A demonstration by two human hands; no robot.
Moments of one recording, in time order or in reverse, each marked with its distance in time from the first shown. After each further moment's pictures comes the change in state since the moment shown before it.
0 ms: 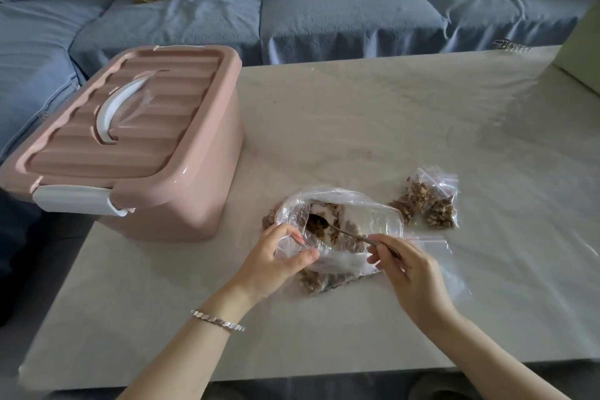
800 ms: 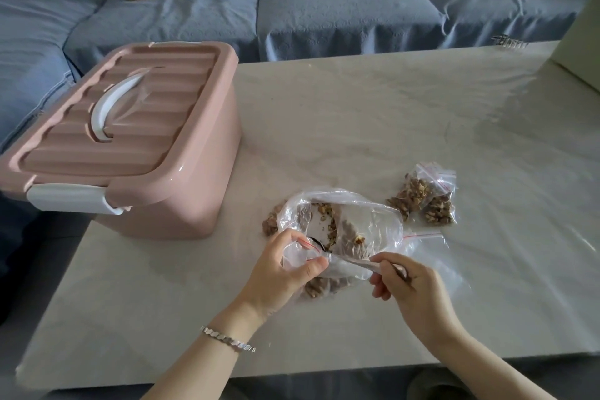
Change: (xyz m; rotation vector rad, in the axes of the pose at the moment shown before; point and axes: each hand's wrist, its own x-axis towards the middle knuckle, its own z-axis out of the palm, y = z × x) left_hand -0.013 0.000 0.020 -0.196 0.039 0.086; right_hand -0.019 -0.020 -0.004 0.224 -0.070 0.369
